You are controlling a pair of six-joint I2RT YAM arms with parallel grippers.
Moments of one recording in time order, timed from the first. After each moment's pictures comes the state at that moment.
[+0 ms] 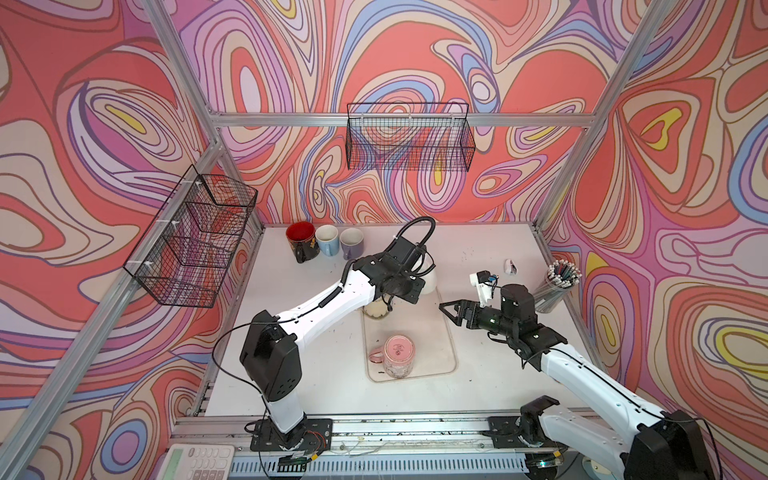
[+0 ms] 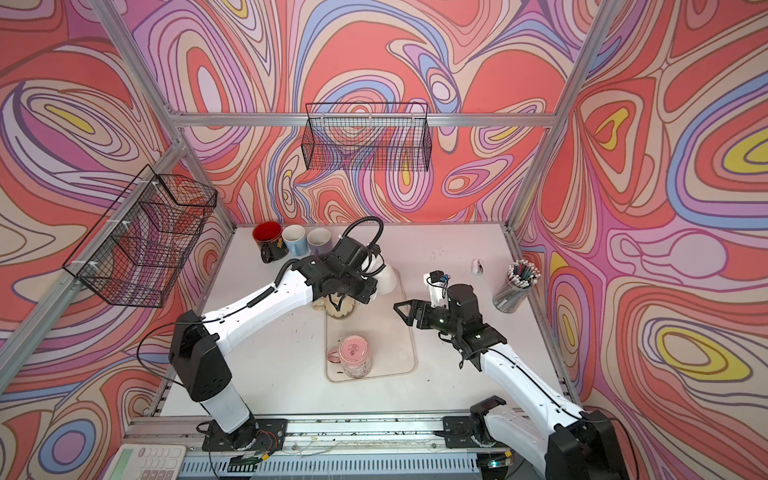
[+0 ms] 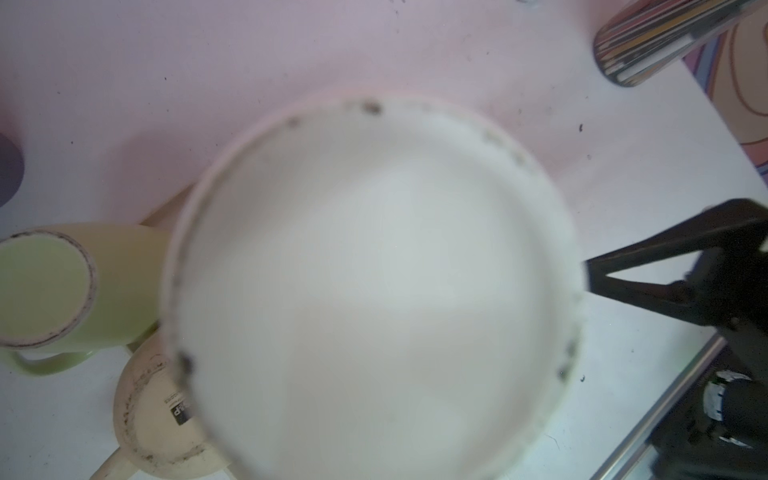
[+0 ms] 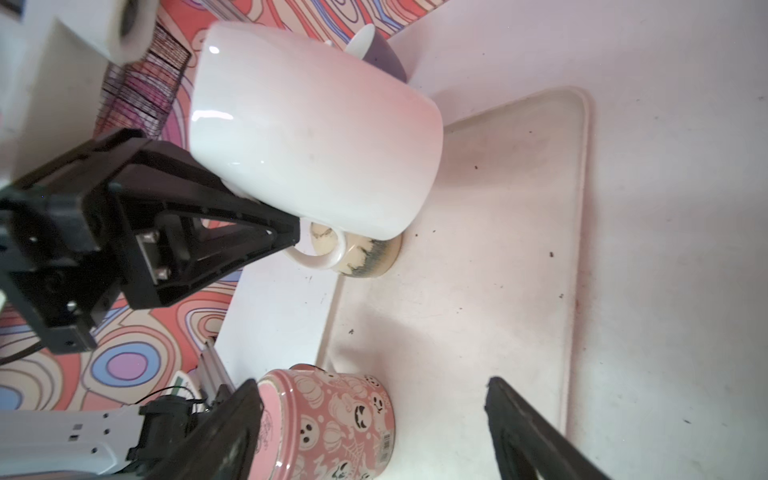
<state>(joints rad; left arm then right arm) -0.77 1.70 1.55 -0.75 0.05 -0.24 0.34 1.01 0.54 0.01 -0.56 0.60</state>
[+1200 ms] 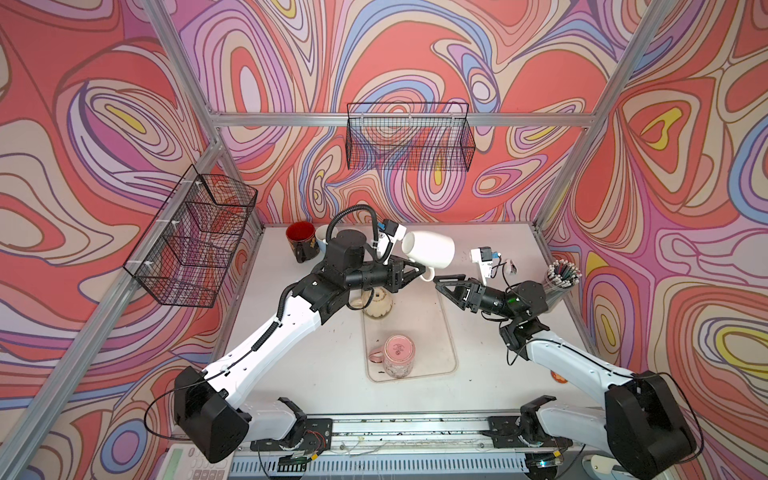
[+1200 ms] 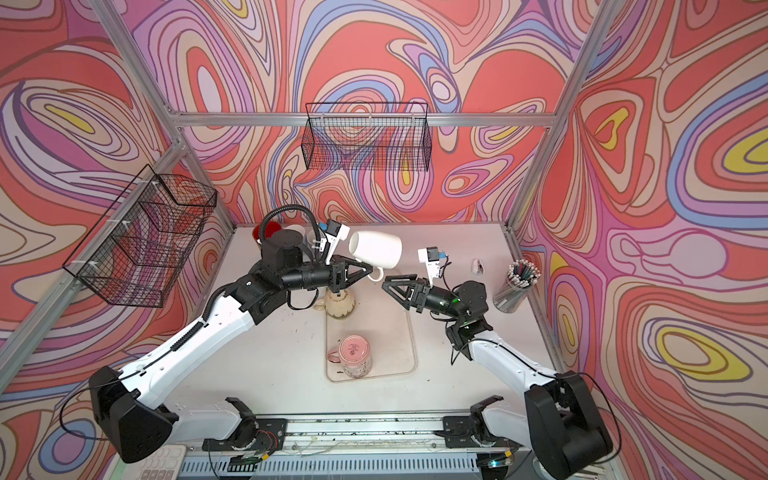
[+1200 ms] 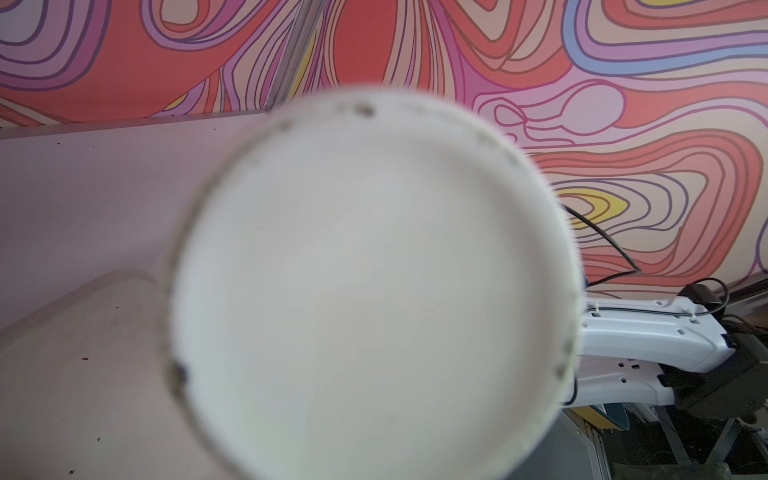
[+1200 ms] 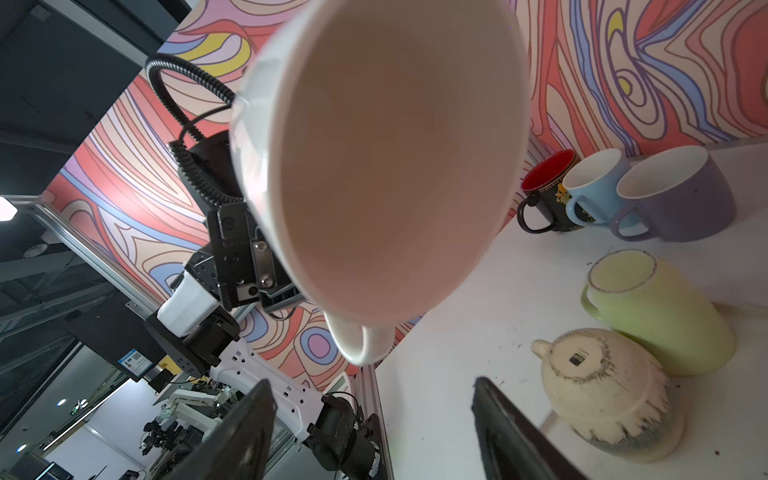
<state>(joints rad) -0.62 1.32 1.23 -0.18 0.61 -0.49 0.34 1.23 0.57 0.99 -0.92 1.03</state>
